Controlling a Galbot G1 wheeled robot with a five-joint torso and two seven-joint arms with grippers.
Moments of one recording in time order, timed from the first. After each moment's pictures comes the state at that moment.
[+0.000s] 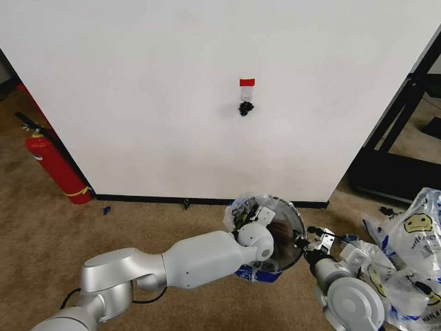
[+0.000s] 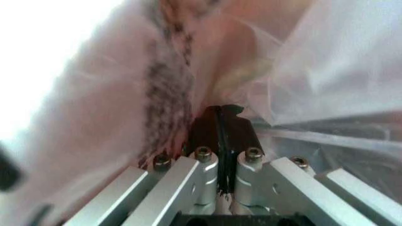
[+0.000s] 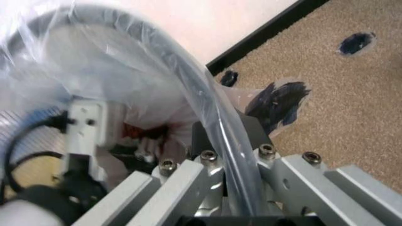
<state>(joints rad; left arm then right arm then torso) 0.30 -1.42 0.88 -1.31 -1.16 0.59 -0.90 -1.48 1.23 0.47 2.16 1.11 -0.34 0.58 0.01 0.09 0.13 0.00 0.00</state>
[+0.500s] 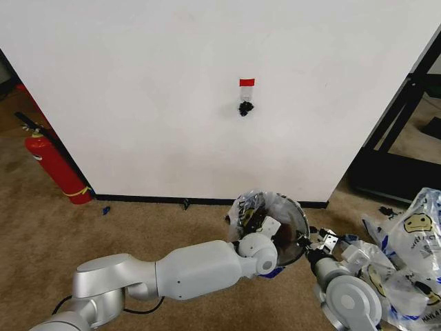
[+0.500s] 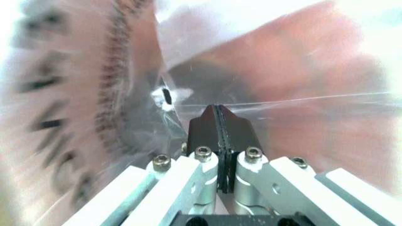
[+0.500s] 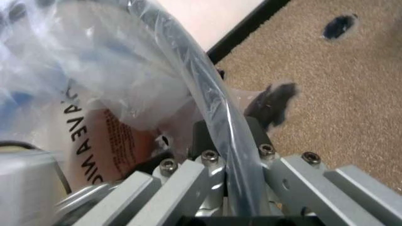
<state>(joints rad) 0.30 -1.37 0.90 -1.54 -1.27 0.60 -0.93 -1.46 1.28 0.49 2.10 1.15 -0.33 0.61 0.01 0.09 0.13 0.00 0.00</state>
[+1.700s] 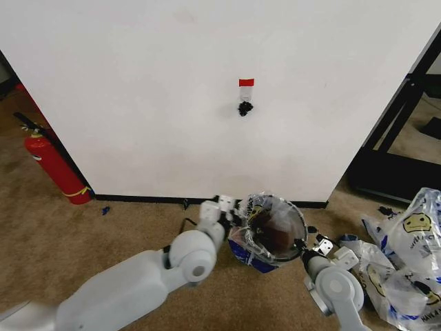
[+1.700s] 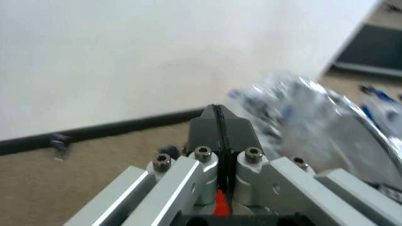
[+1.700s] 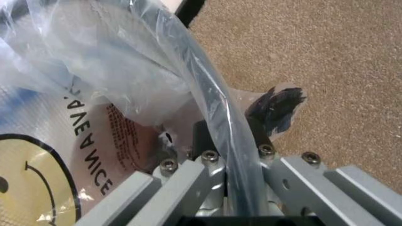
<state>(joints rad) 0.69 -0.93 0.38 -2.06 -1.04 0.37 -0.73 -1.36 1.44 0.53 1.96 1.20 -0.38 0.73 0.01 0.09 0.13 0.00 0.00</state>
